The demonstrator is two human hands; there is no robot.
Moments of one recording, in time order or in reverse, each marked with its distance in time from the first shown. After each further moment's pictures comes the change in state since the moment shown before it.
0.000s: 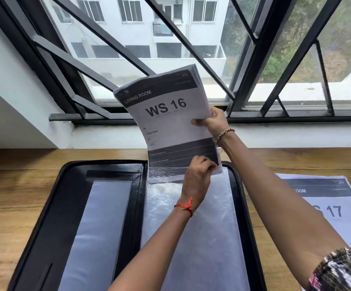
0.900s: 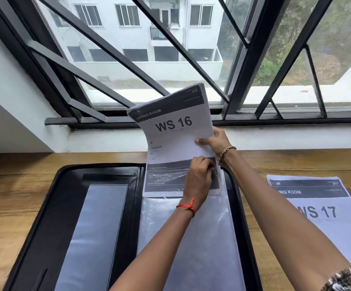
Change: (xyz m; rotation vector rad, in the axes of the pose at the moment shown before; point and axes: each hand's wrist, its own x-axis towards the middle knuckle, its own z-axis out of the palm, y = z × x) left_hand 0.004 0.012 0.010 -0.072 -0.011 -0.077; right_hand -0.025 0.028 -0.018 -0.019 0.049 0.177
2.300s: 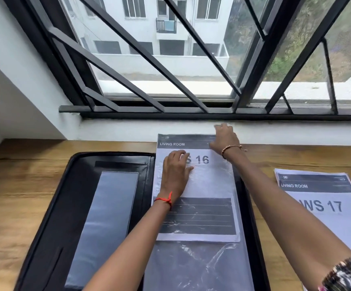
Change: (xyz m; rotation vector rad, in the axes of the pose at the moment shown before) left_hand -0.019 -0.062 -0.053 0.349 -0.089 -0.053; right_hand 0.001 0.015 0.010 -1.227 0.067 -0.116
